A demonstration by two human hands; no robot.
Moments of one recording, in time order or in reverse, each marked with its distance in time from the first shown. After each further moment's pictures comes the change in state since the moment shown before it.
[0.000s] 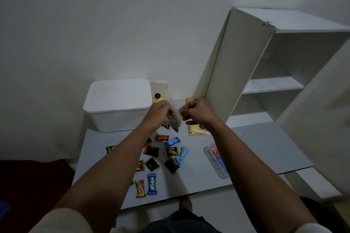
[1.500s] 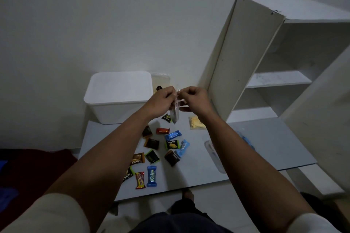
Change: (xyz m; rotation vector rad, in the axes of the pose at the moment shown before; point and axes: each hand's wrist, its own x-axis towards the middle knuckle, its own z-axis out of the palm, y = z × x) left_hand 0.006 0.028 -0.001 0.195 -0.105 0.175; right_hand 0.010 -0.005 0.009 0.305 0.111 -0.125
